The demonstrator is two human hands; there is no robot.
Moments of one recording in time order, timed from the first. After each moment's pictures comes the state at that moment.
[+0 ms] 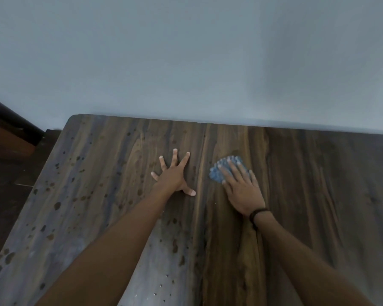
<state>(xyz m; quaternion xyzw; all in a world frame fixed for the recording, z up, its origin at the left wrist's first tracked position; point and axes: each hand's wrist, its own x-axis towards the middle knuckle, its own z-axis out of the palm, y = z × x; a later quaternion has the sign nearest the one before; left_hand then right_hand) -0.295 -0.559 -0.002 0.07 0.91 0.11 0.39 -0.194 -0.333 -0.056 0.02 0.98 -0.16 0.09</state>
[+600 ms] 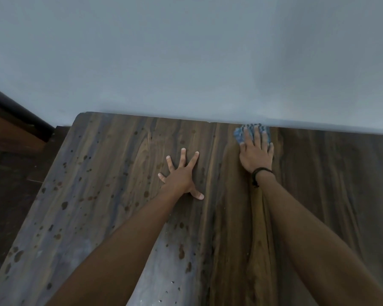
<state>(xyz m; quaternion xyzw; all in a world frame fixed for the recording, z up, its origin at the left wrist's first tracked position) -0.300 -0.558 -0.007 0.06 0.91 0.11 0.40 -0.310 -0.317 -0.052 0.16 0.96 -0.21 0.08</state>
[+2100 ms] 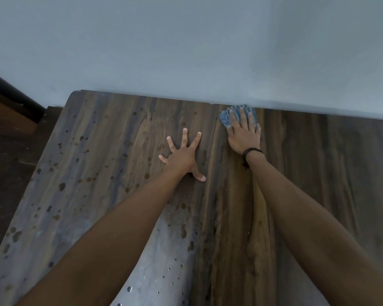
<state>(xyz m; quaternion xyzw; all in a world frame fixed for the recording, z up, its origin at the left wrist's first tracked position) -0.305 -0.555 -0.003 0.05 0.90 0.10 0.41 -0.323 -0.355 -0.047 0.12 0.97 -0.20 0.11</state>
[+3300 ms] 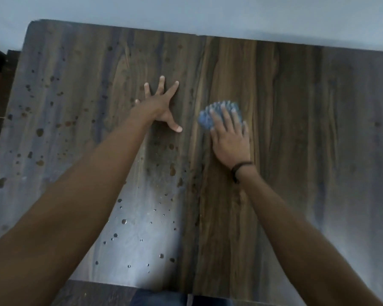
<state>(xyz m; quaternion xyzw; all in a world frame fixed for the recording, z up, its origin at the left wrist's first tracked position) -0.285 -0.590 -0.004 0.09 0.91 0.06 0.41 -0.130 -0.398 -0.058 0.08 0.98 -0.17 0.08</state>
